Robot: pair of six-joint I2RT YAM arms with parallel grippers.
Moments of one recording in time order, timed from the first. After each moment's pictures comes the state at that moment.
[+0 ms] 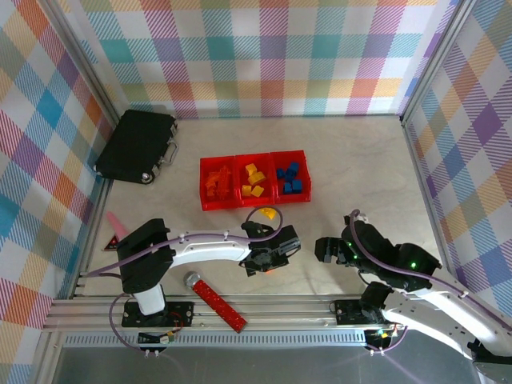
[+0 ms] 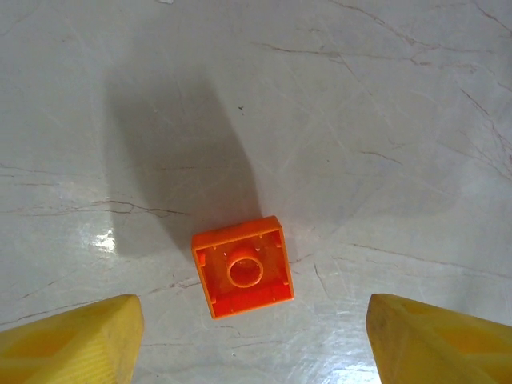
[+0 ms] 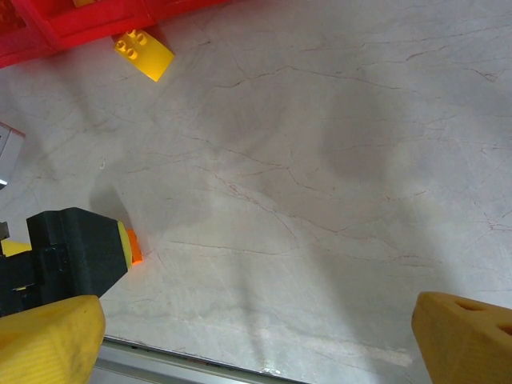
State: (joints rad) left arm -1.20 1.74 1.16 -0.80 -0.11 -1.48; right arm 0.91 0.59 0.75 -1.10 0.23 0.83
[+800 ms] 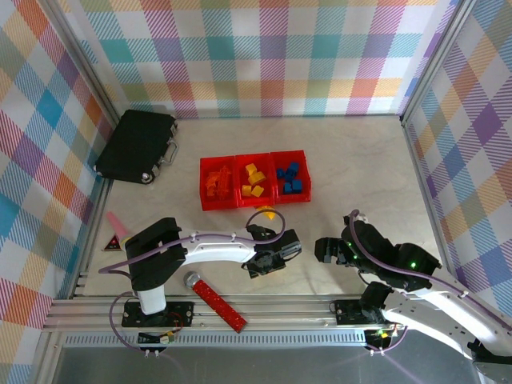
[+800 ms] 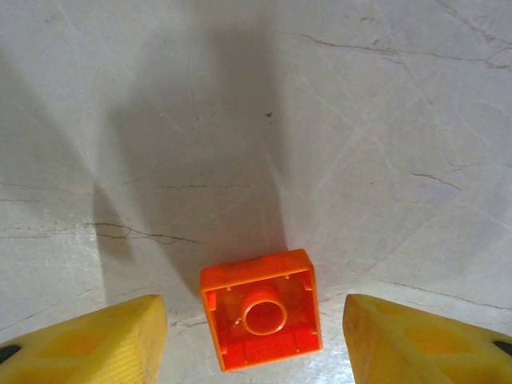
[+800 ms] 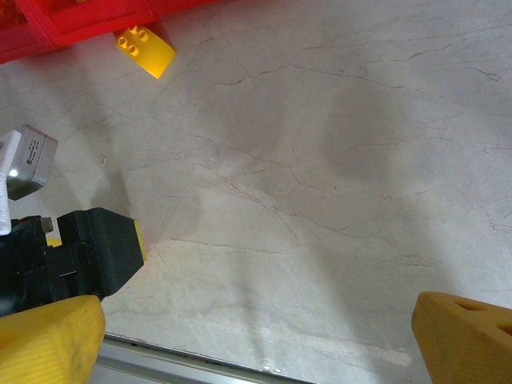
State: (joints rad) left arm -1.21 1.80 1.14 -0.76 -0.11 -1.51; right arm 0.91 0.59 0.75 -1.10 0.22 0.82
